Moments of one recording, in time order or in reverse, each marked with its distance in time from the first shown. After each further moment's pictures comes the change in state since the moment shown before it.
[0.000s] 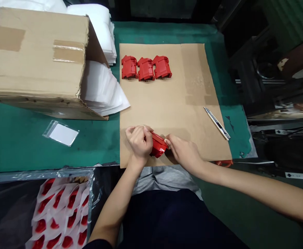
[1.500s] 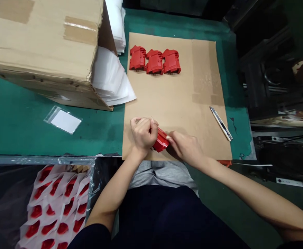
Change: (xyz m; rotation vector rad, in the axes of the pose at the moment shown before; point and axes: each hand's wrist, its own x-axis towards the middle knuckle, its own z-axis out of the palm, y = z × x) left_hand 0.000 -0.010 0.000 -0.032 -0.012 0.059; right_hand -0.003 0.004 -0.002 -0.037 0.453 -0.425
